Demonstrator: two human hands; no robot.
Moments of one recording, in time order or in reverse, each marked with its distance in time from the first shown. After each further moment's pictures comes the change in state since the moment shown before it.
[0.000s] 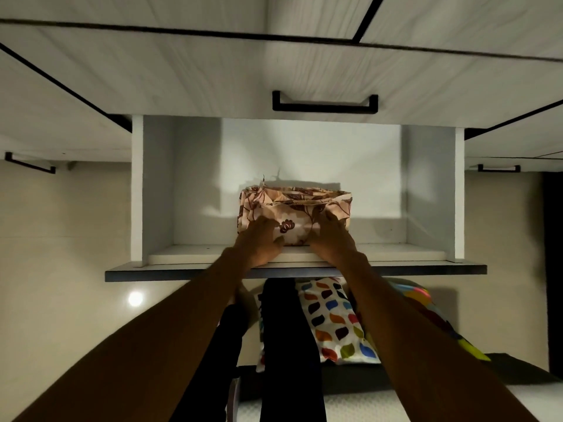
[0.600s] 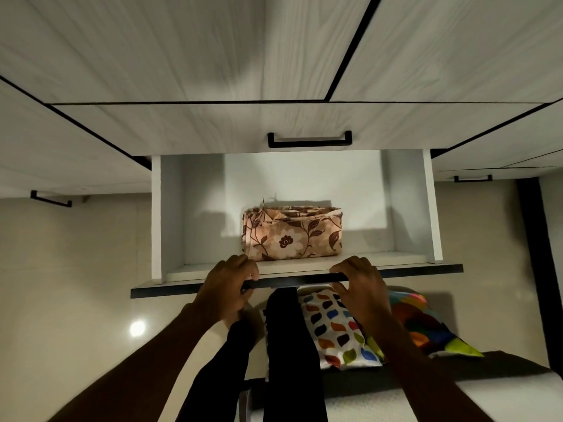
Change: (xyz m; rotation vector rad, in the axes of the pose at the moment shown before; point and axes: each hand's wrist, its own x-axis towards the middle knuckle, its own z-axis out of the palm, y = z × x) left_hand -0.120 -0.041 -0.033 0.144 0.191 0.329; right_hand -0.131 0.042 -0.010 -0.260 0.308 -0.142
